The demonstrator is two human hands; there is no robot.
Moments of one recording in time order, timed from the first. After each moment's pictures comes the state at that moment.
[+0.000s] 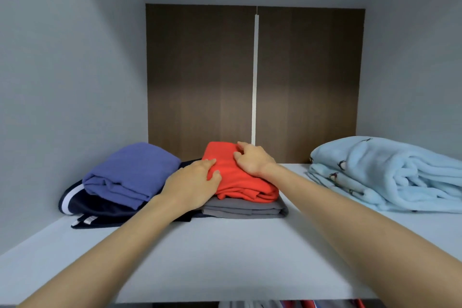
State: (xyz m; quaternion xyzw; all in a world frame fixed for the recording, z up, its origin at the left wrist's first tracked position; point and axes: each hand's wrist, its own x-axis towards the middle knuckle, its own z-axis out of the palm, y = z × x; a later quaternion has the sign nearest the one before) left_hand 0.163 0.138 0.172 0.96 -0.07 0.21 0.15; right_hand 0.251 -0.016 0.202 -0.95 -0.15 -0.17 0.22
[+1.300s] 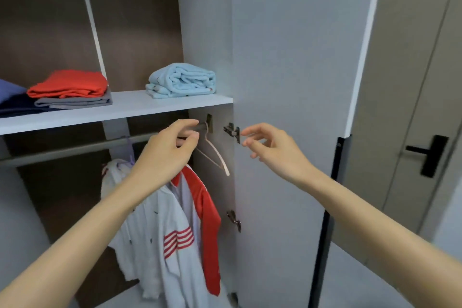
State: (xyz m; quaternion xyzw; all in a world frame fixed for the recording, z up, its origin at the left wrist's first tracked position) left_hand -0.236 -0.088 0.093 0.83 -0.33 0.16 0.42; right_hand -0.320 -0.289 0.083 -0.86 0.00 -0.28 0.42
